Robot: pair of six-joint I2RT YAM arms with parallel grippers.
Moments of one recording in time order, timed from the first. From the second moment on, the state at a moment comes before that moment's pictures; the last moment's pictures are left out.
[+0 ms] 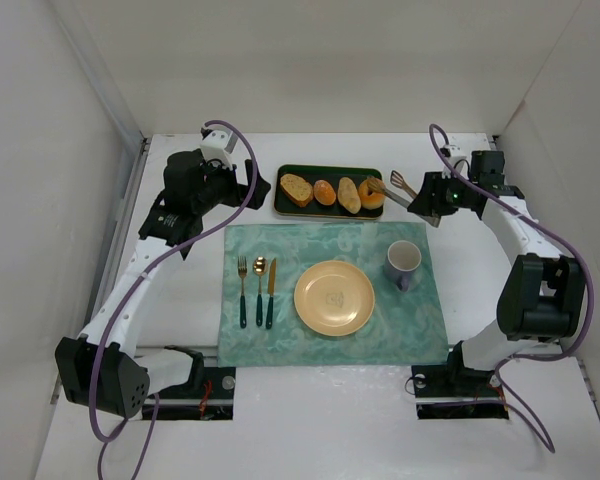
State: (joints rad) left arm -0.27 1.19 1.11 -0.24 0.27 -0.13; right arm -0.09 1.57 1.19 -0.46 -0.61 -0.06
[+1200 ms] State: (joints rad) left arm -0.27 1.17 1.11 -0.24 0.27 -0.13; right arm -0.09 1.61 1.19 -0.44 -0.63 -0.02
